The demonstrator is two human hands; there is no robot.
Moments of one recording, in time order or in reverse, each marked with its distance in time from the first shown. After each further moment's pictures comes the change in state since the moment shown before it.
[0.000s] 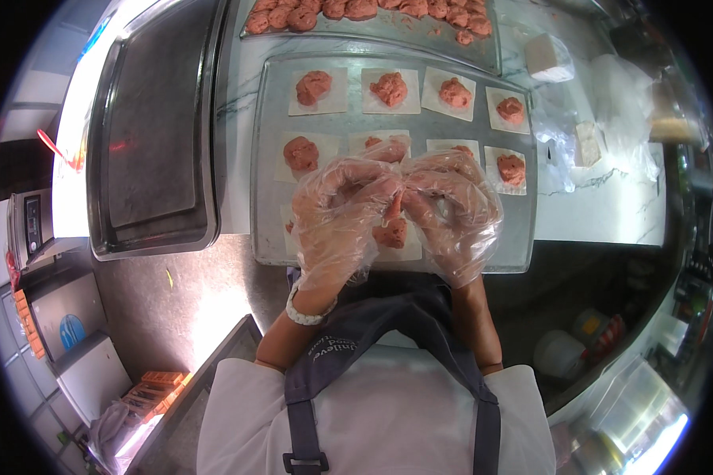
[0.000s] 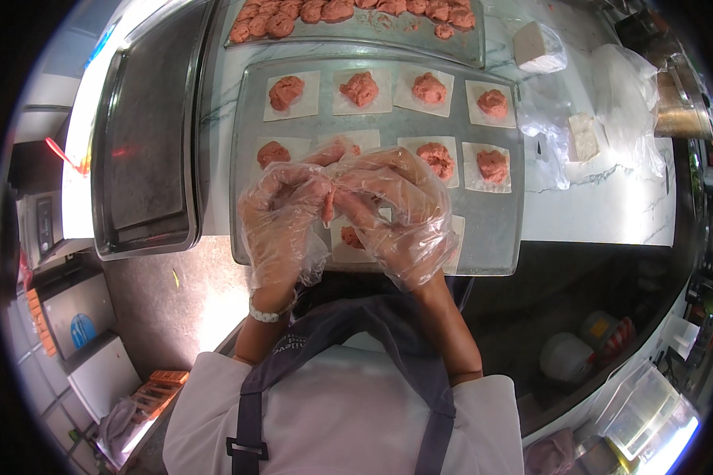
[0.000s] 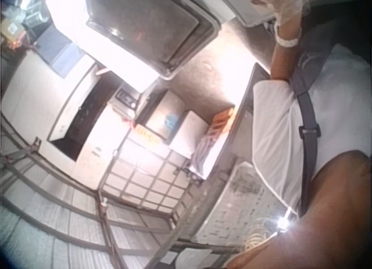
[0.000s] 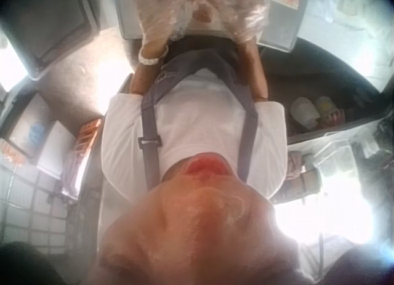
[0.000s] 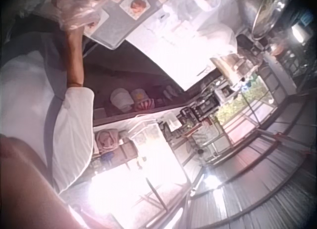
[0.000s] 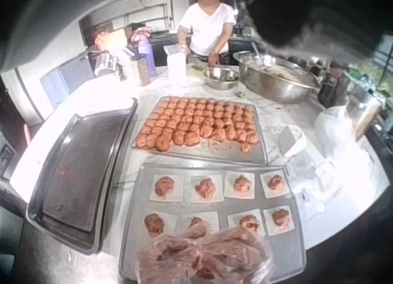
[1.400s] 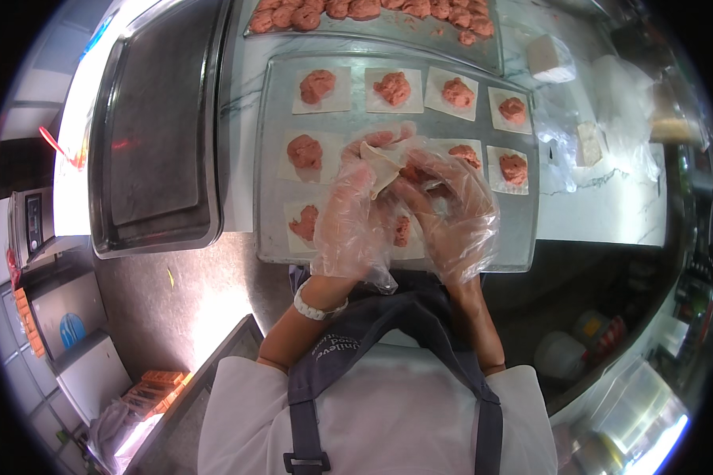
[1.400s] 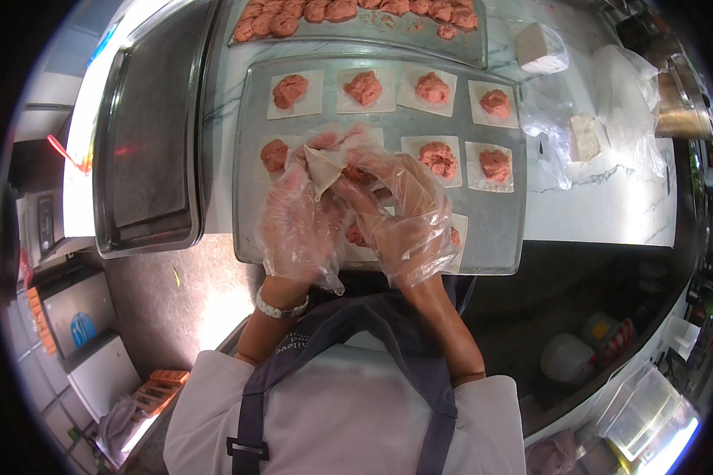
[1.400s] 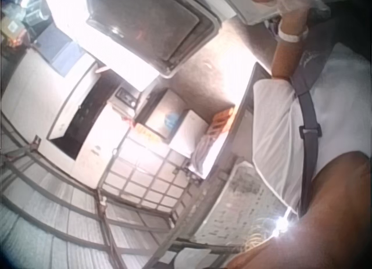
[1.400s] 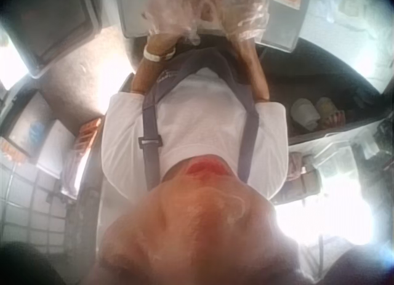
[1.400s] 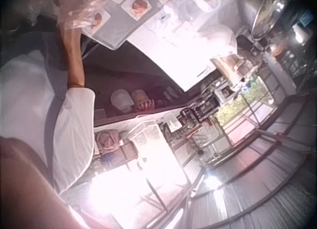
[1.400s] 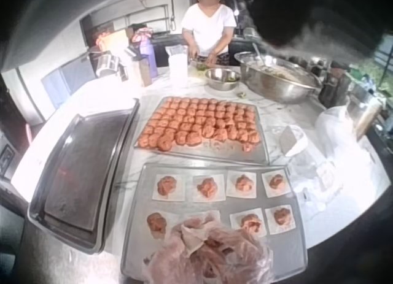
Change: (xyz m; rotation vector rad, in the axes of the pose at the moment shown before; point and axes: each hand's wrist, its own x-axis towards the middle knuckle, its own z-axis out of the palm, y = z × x) left_hand 0.002 -0.017 0.006 -0.760 -0.090 -0.271; right_hand -0.014 0.004 0.009 -0.038 0.045 0.237
